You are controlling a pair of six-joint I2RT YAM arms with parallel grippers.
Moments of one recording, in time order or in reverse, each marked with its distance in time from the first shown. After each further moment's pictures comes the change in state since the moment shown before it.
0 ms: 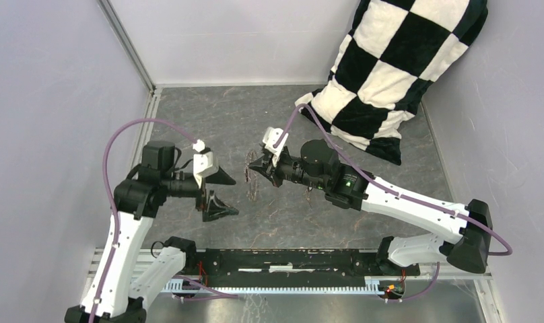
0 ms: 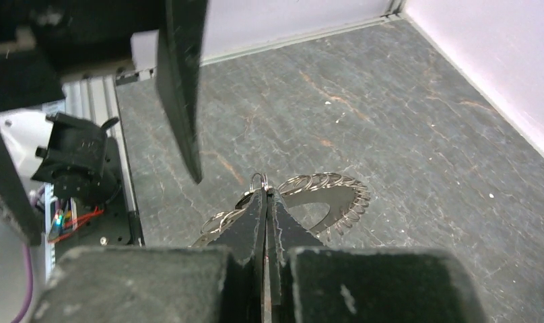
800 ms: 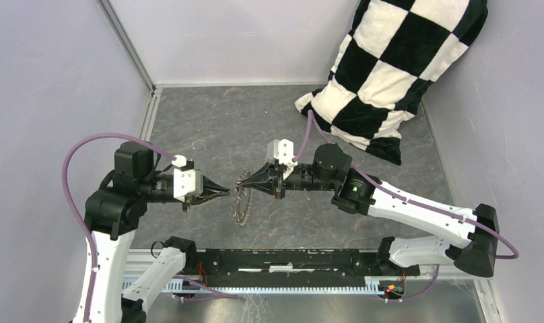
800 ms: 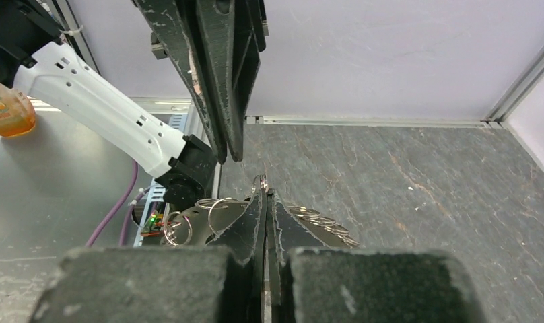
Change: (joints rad) left arm 0.000 -0.042 0.217 -0.141 0.005 0.261; right arm 0.018 -0.067 -0.064 0.207 -0.319 0.031
